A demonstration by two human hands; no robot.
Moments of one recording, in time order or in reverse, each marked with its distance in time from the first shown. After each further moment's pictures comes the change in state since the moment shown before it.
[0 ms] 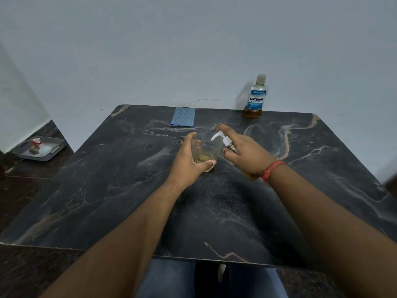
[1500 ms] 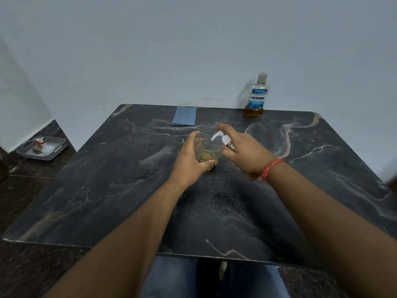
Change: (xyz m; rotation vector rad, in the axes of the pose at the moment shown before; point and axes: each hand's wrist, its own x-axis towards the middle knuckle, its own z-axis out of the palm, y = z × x) left_hand 0.003 -0.004 0.003 0.018 -0.009 0.031; right_hand -0.001 -0.014 -0.001 0.015 0.021 -0.009
